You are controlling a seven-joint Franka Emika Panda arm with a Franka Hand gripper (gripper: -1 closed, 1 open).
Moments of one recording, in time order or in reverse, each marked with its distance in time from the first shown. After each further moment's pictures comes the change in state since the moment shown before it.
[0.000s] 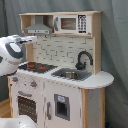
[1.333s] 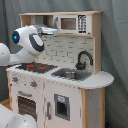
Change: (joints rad) arm -0.130 0.292 -0.063 0.113 0.003 0.162 0.002
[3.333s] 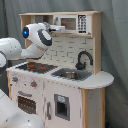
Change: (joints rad) arm -0.387 0.122 0.288 0.288 -0.001 -0.064 -0.040
